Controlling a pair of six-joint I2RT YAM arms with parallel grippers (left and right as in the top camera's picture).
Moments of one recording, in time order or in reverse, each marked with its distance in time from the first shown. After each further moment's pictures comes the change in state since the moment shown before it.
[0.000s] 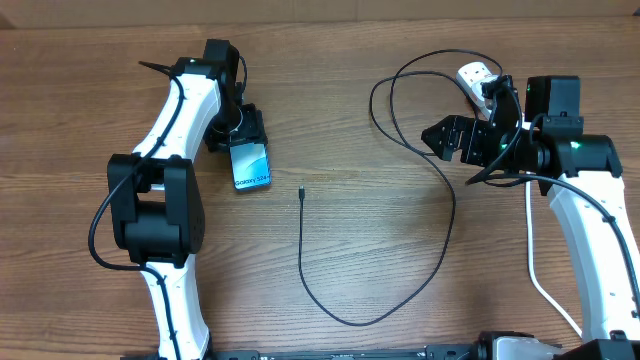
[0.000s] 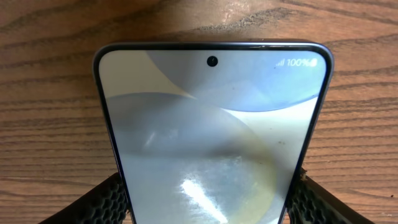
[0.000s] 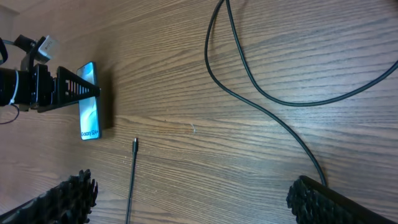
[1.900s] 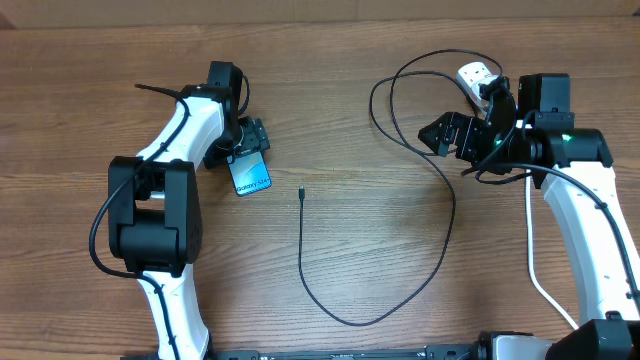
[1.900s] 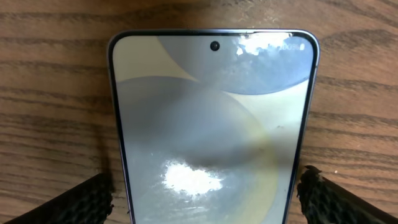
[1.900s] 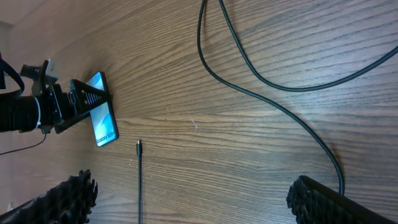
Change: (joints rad) left arm -0.002 -0.055 -0.247 0.261 -0.100 -0.163; right arm 0.008 0.050 0.000 0.005 0.000 0.097
